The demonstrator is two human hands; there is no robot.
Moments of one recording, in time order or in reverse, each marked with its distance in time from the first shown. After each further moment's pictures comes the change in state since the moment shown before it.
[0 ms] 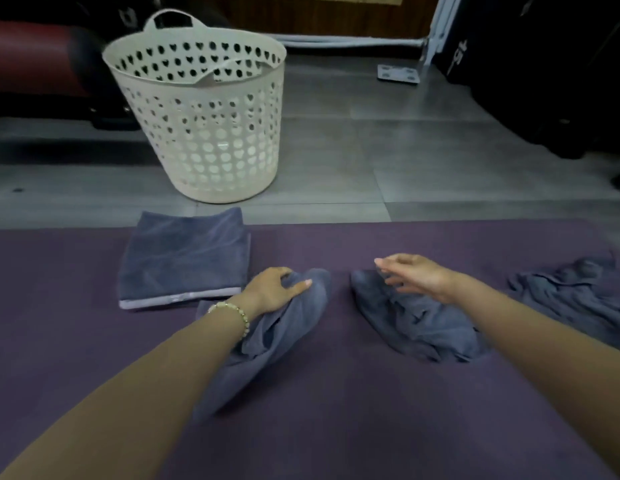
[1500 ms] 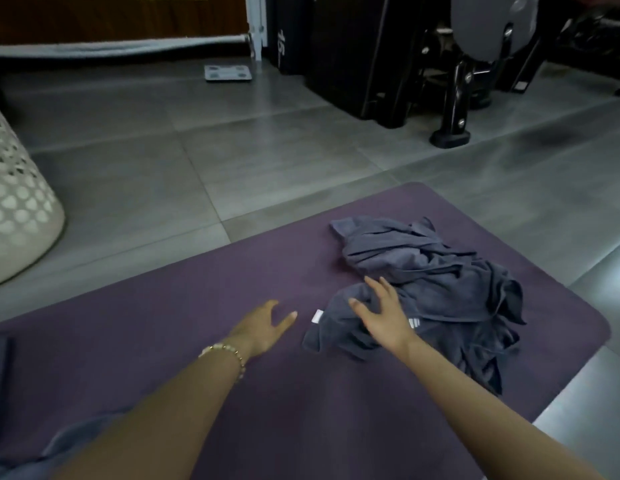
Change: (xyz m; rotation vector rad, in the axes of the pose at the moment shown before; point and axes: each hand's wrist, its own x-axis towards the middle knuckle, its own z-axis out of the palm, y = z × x) left_hand 0.144 0.197 0.226 0.217 -0.234 0.218; right_hand 0.003 0.218 -0.163 0.077 0.664 -0.005
